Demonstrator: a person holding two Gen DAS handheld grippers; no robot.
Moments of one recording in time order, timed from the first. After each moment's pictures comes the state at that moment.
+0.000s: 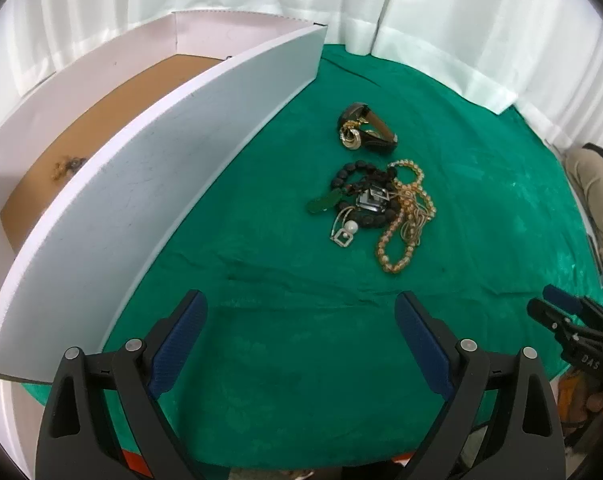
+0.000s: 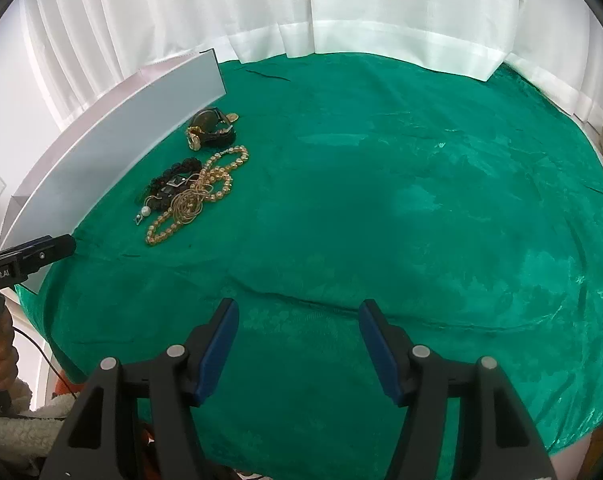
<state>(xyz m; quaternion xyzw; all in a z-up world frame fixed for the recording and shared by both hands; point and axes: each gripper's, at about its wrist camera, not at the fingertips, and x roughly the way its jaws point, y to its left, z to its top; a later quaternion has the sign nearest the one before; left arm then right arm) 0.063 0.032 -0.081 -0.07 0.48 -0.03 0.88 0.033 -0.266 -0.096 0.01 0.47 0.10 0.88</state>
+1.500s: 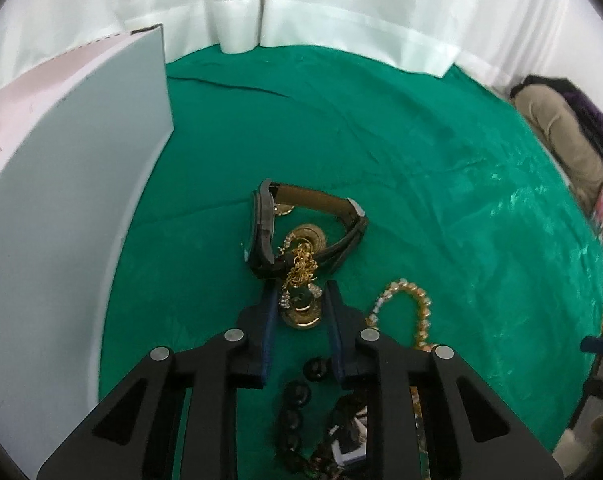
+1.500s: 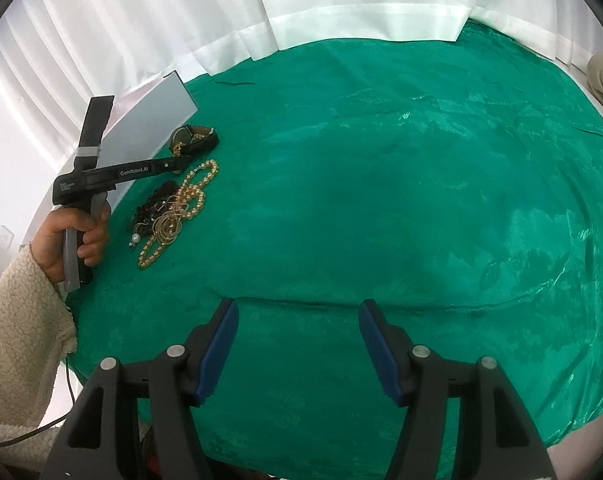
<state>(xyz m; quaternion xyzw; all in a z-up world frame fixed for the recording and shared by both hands) 0.257 -0.029 -0.120 0.02 0.46 -0.21 0.86 0.037 -0.305 -0.096 0.10 0.49 0.09 0.86</state>
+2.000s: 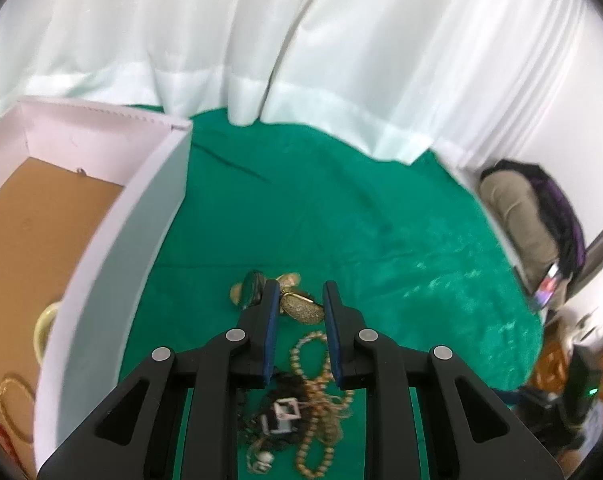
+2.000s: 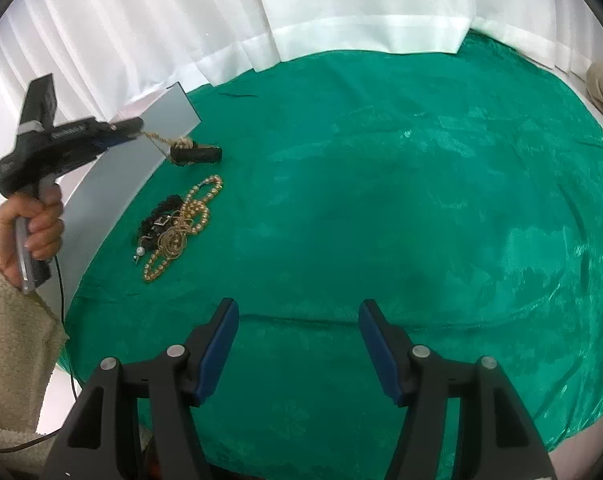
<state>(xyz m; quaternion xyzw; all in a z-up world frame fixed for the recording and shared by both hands) 0.225 0.007 -0.024 -0.11 0.41 -0.23 0.88 0.043 -0.305 -0.086 0.10 0.47 0.09 0.87</state>
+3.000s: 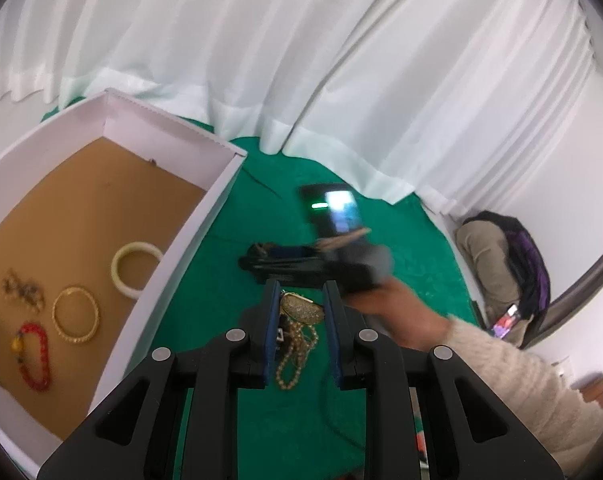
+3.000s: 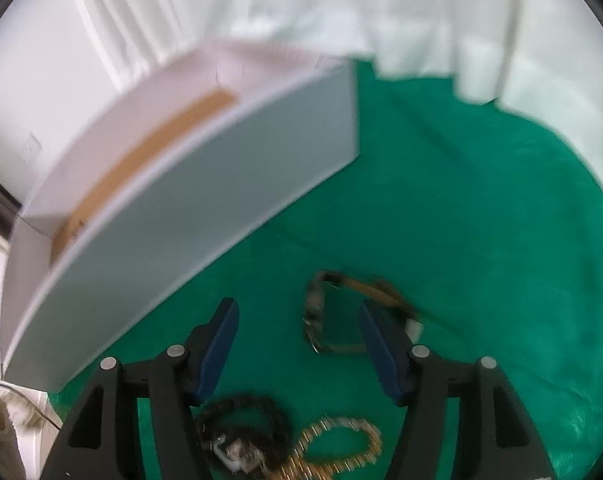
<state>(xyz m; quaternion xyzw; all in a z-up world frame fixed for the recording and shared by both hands) 0.123 0.092 0.042 -0.19 0.38 -0.20 0.88 0.294 -0.082 -0.096 -0.08 0.53 0.27 0.80</state>
